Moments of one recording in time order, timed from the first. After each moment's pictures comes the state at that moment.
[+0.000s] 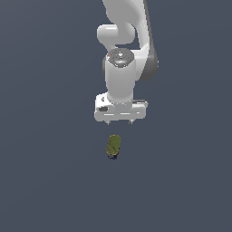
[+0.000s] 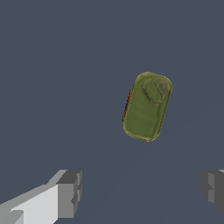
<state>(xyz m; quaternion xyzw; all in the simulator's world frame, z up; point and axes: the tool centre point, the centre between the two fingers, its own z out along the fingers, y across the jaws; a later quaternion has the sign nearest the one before) 0.002 0.017 0.184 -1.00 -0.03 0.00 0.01</state>
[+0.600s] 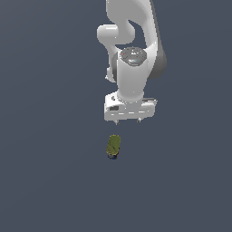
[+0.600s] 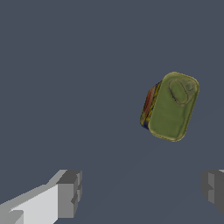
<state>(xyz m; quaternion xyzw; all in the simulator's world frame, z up) -0.002 0.053 0.184 -1.00 -0.04 0.00 0.02</state>
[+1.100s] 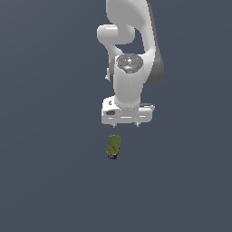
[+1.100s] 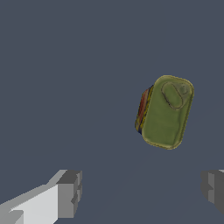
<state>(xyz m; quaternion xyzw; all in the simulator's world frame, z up) 0.010 0.043 0.173 -1.00 -0.02 0.00 0.02</state>
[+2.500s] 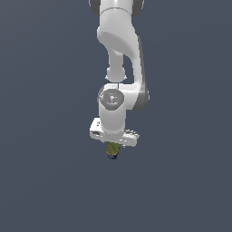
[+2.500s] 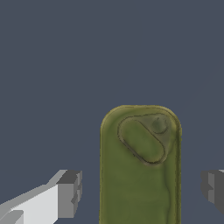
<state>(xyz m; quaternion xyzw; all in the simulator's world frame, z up) 0.058 -0.011 0.093 -0.99 0.11 0.00 0.00</state>
